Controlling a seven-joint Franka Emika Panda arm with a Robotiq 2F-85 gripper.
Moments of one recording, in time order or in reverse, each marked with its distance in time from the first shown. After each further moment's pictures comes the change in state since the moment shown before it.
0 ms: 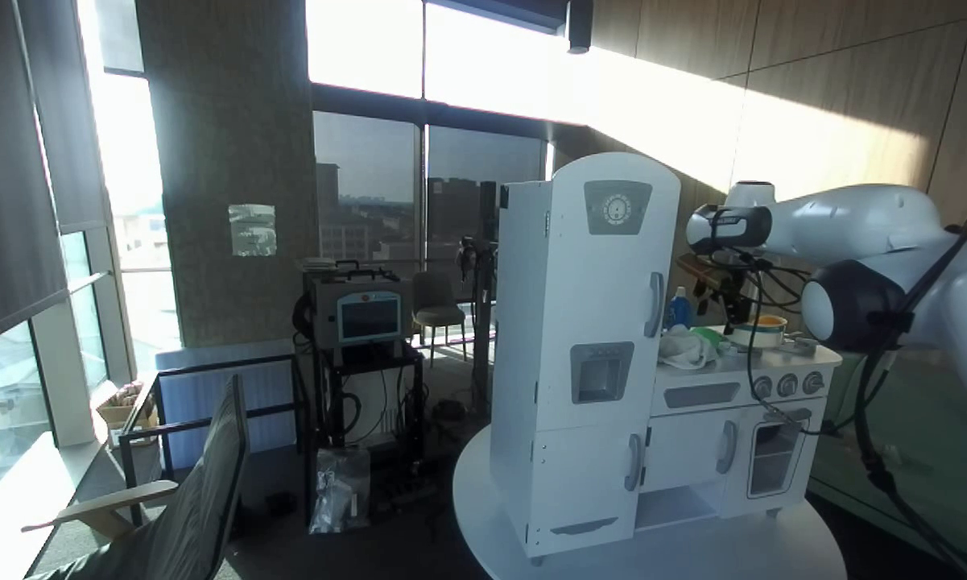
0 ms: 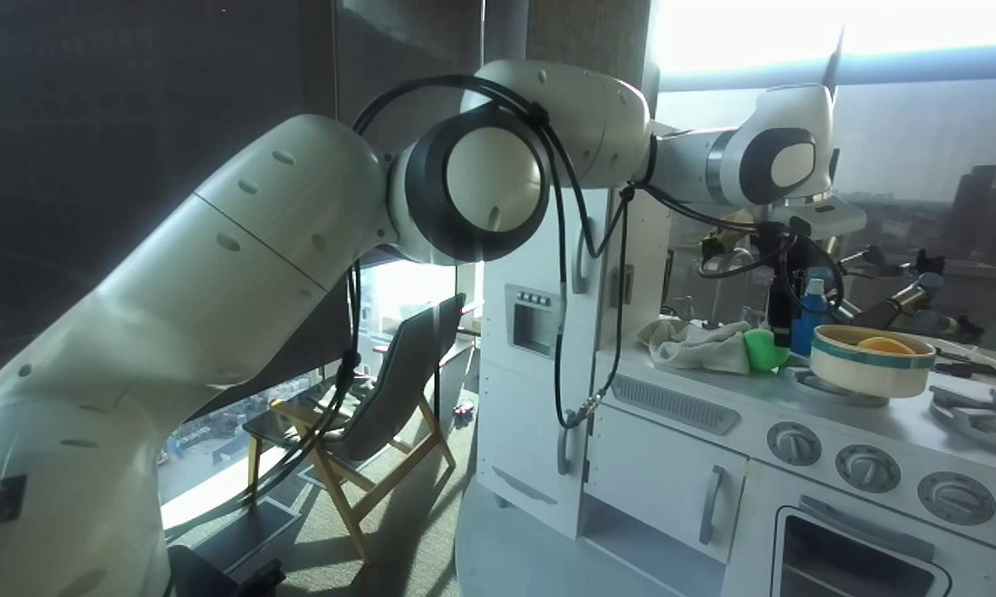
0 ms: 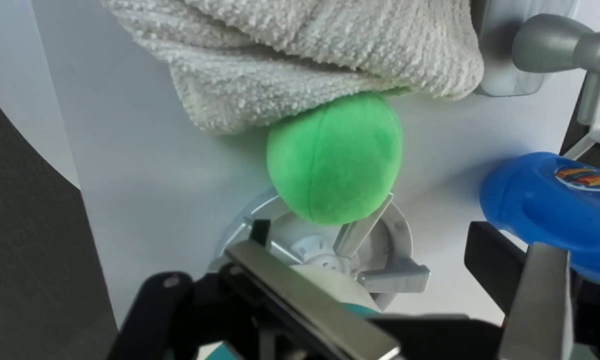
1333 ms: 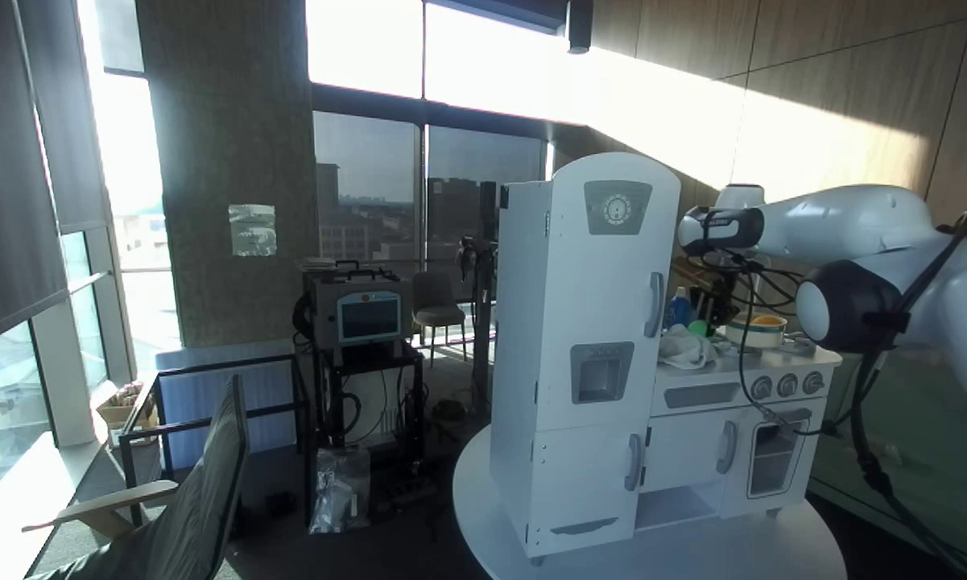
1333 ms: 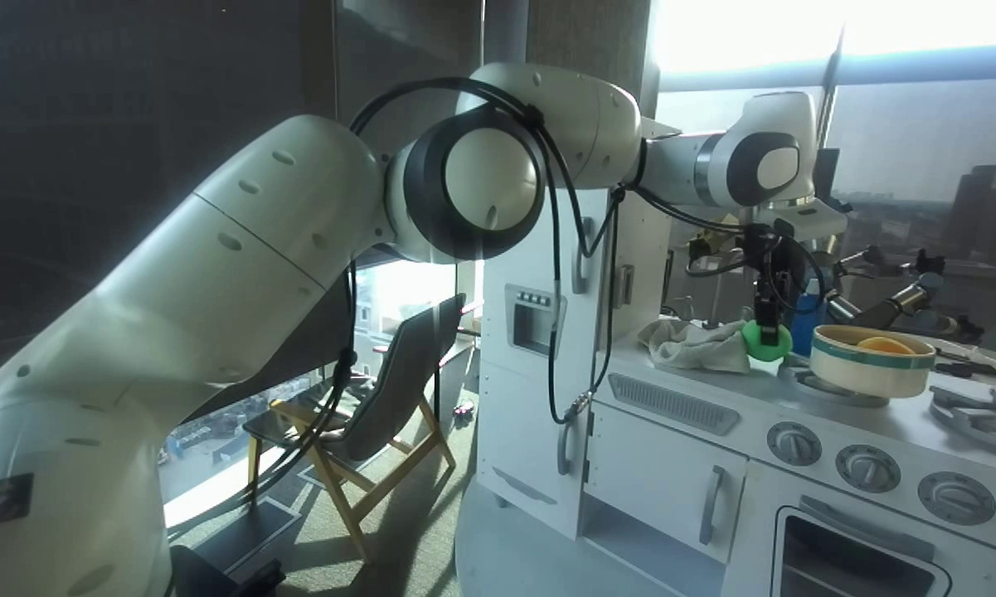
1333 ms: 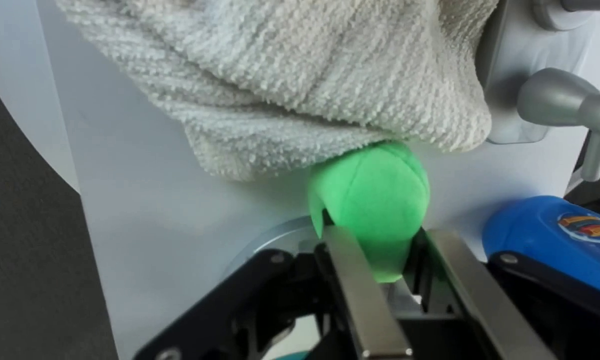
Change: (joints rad) arm 0.026 -0.001 -0.001 -0.009 -0.001 -0.020 0.000
